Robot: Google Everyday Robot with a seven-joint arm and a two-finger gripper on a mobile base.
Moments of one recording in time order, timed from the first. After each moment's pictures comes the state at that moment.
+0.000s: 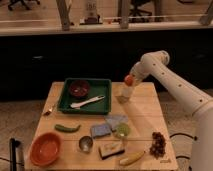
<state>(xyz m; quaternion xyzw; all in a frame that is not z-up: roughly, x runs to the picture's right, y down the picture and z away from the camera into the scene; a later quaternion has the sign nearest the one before) 0.190 -0.071 0.882 -0.09 -0.12 -0.03 0.99</state>
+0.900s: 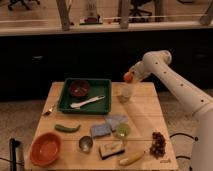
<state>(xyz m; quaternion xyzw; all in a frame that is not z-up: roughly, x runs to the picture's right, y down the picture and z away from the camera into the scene) 0.189 -0.071 0.877 -0.09 -0.13 -0.04 0.99</state>
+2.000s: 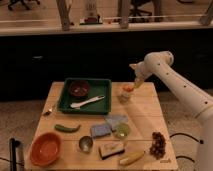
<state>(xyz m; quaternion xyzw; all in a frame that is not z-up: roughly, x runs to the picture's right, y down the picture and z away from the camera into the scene) 0.191 -0.070 0.869 -0.08 -0.13 -0.04 0.99</state>
